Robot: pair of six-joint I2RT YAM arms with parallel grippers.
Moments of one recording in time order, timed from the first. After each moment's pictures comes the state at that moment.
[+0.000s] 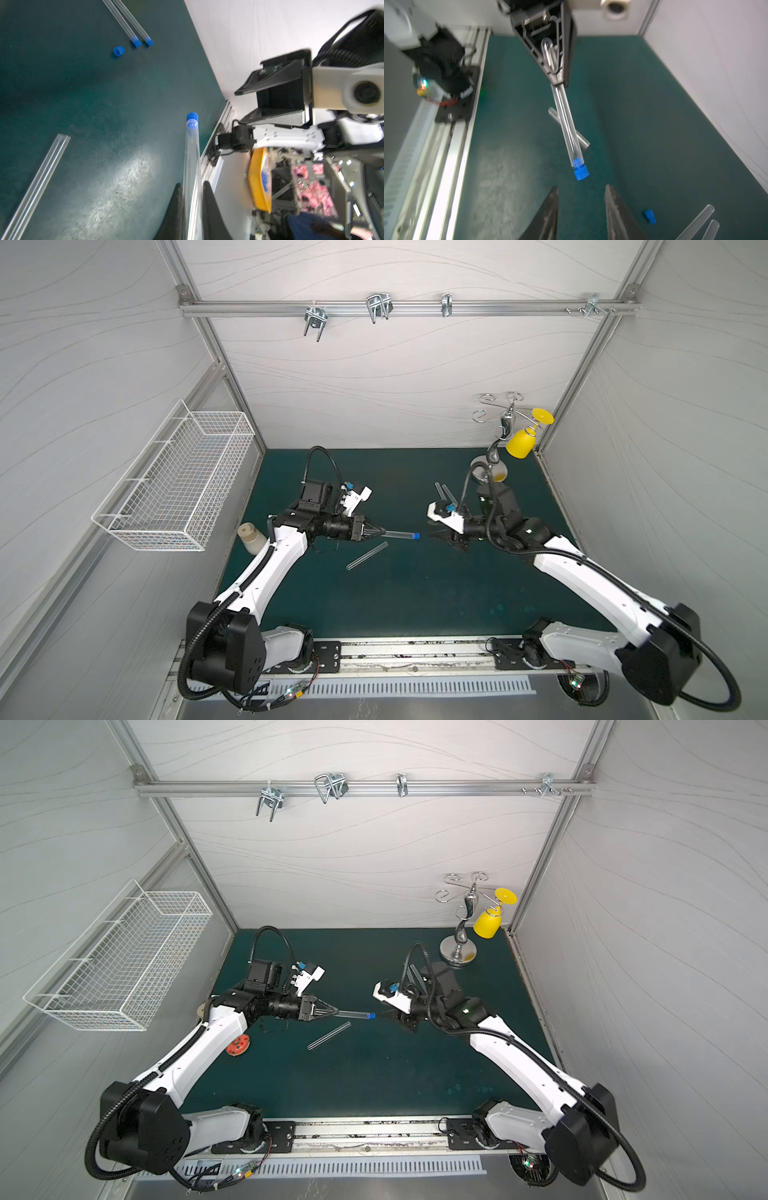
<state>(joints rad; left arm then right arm) -0.18 1.24 0.93 -0.60 1.04 -0.23 0.60 1.11 0.91 -0.33 -0.62 -0.51</state>
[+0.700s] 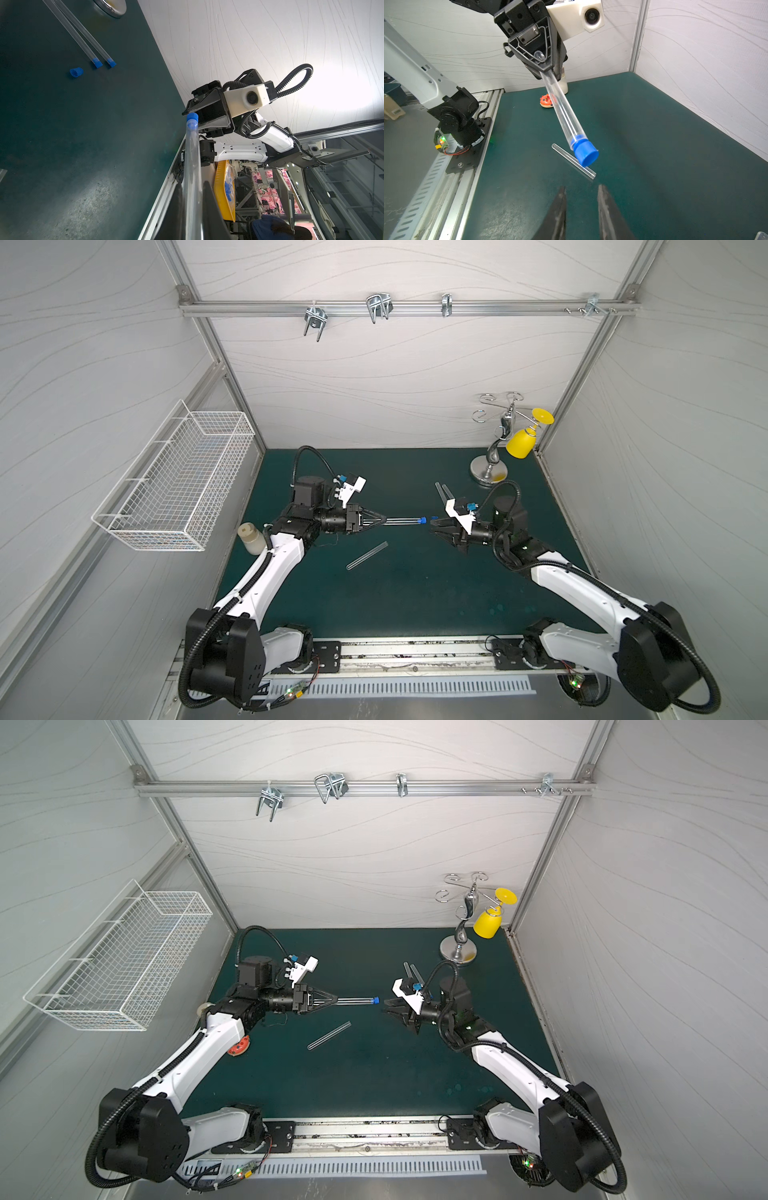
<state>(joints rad) -0.16 1.21 0.87 -0.27 1.23 -0.54 0.52 1.15 0.63 0.22 -0.83 -0.25</state>
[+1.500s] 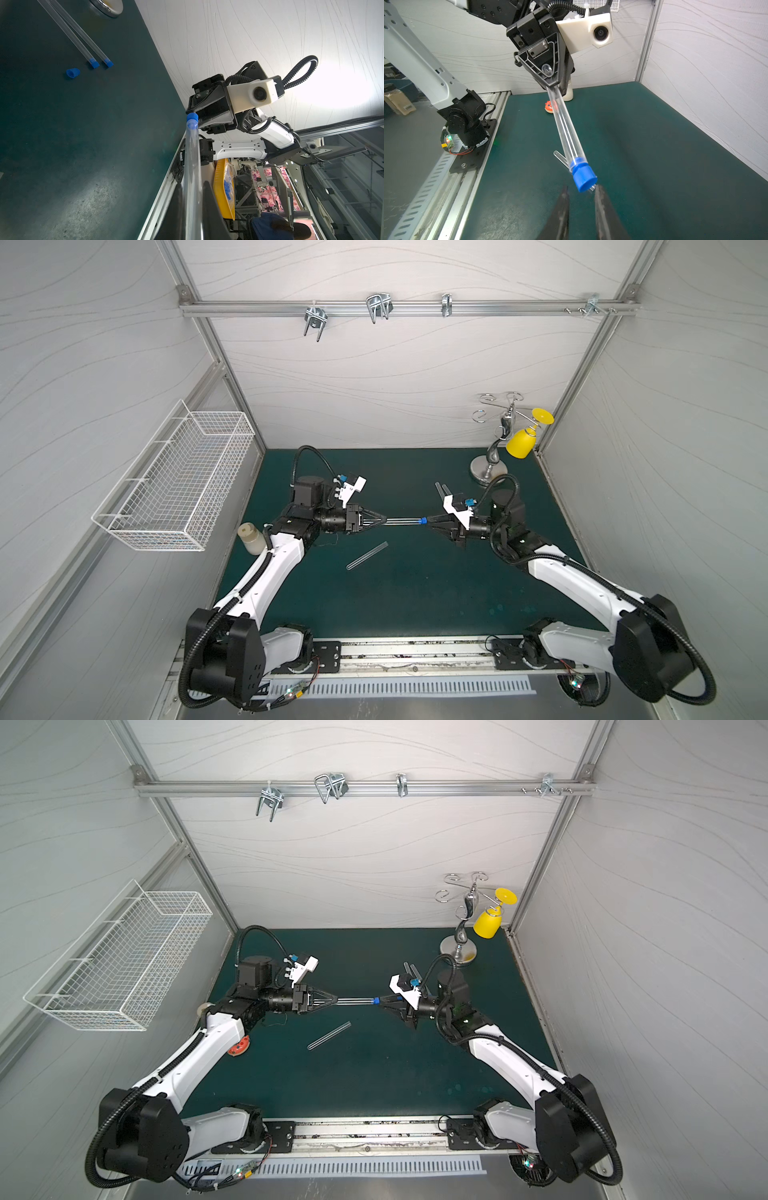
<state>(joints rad) -0.16 1.21 0.87 -0.27 1.24 -0.53 0.52 1.19 0.70 0.21 -0.88 -0.28</state>
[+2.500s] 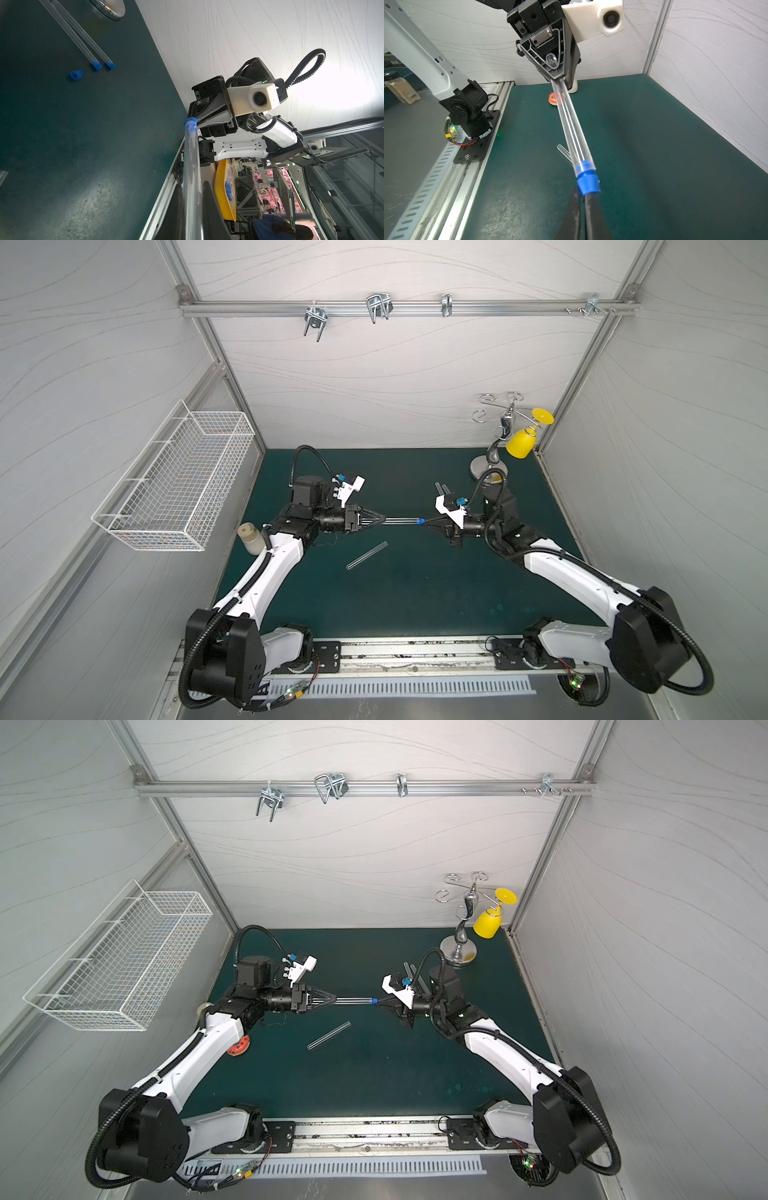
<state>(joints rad) -0.16 1.21 0.87 -0.27 1.24 -0.52 0.56 1.23 0.77 0.10 -0.86 -0.34</state>
